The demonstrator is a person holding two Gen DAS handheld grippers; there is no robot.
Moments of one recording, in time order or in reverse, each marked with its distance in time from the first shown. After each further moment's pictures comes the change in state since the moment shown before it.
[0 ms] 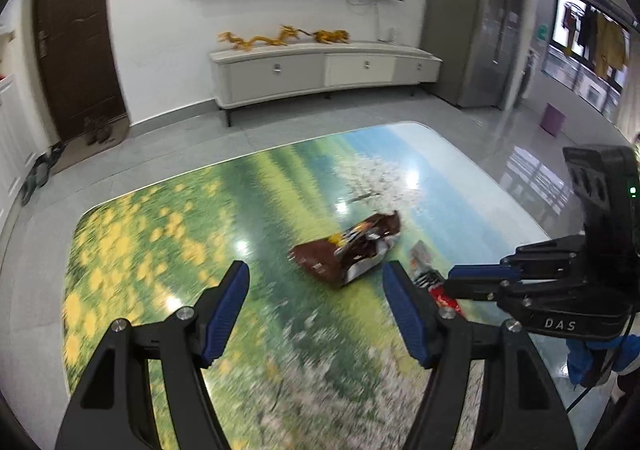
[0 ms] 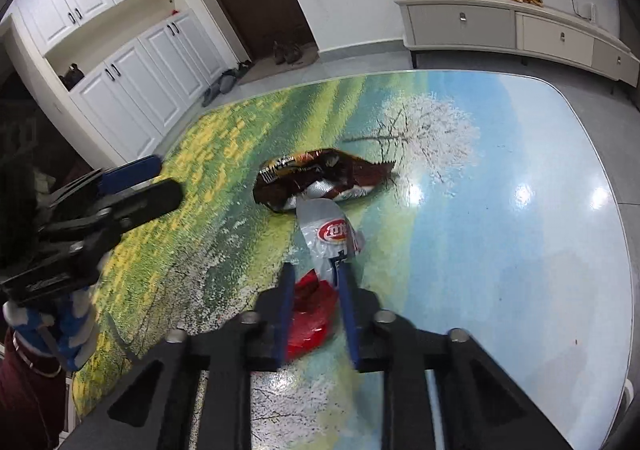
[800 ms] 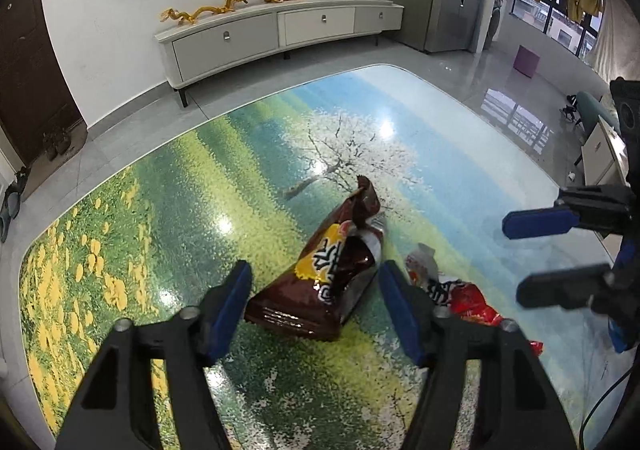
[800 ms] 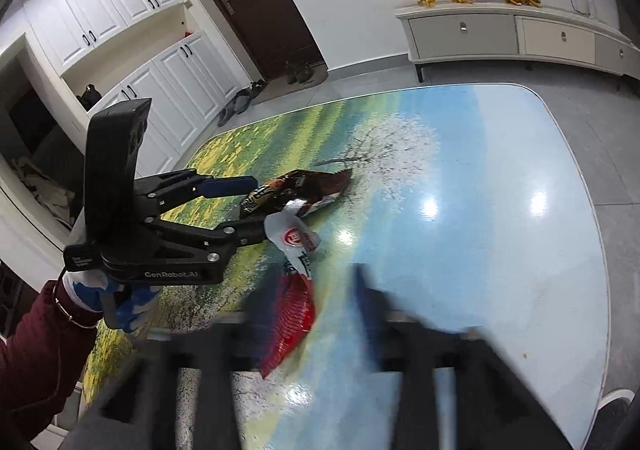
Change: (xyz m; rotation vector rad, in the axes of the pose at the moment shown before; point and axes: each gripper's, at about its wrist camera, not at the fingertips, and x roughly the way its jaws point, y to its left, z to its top) left arm 0.080 -0.023 0.009 0.136 0.148 -0.072; right arm -0.029 -0.031 -0.003 0.013 -0.053 0.083
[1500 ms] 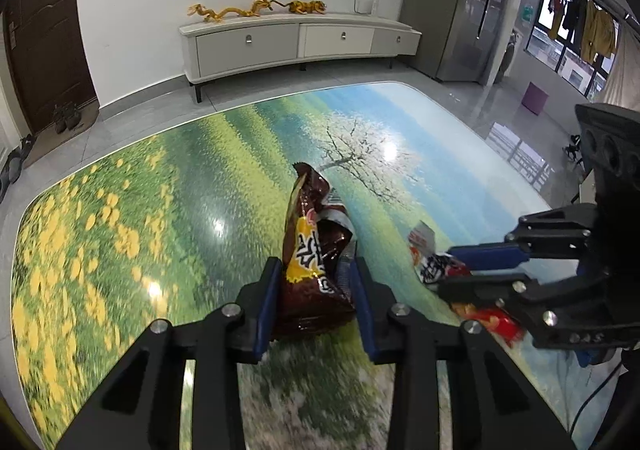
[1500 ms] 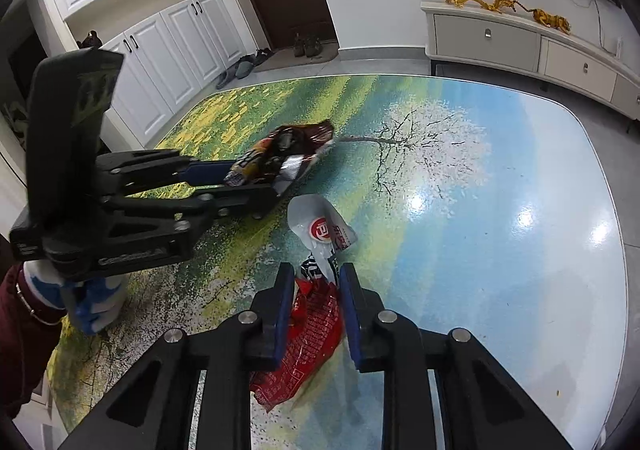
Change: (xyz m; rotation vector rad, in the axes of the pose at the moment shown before) left arm -0.030 0.008 -0.032 -0.122 -0.069 -0.009; right arm 0.043 0.022 0.000 -0.139 0.092 -0.080
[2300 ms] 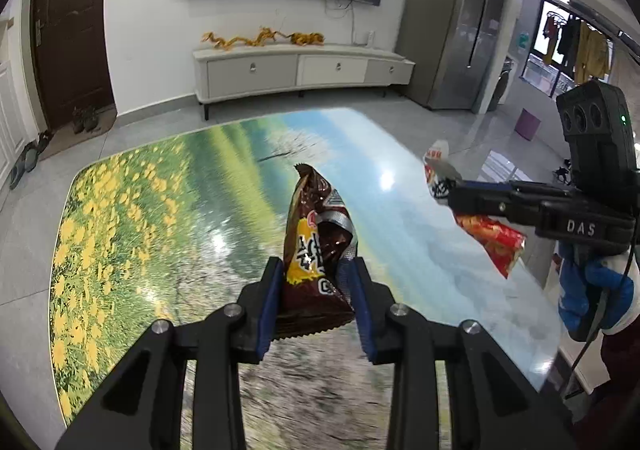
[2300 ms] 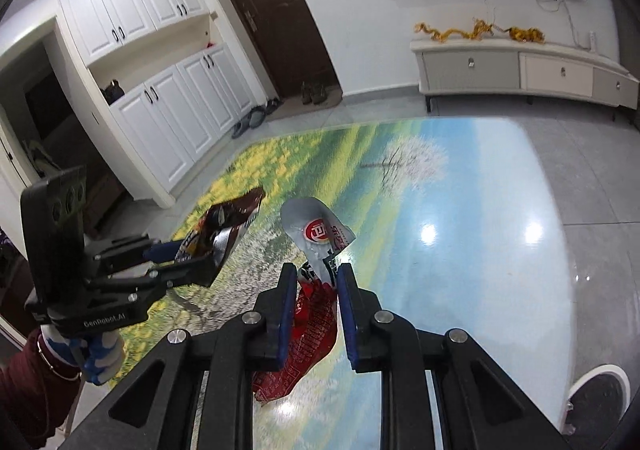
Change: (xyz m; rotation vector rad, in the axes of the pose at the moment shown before) left arm -0.142 -0.086 -0.063 -0.038 -0.110 0.000; right arm -0.139 0.031 -0.054 0.083 -0.213 0.052
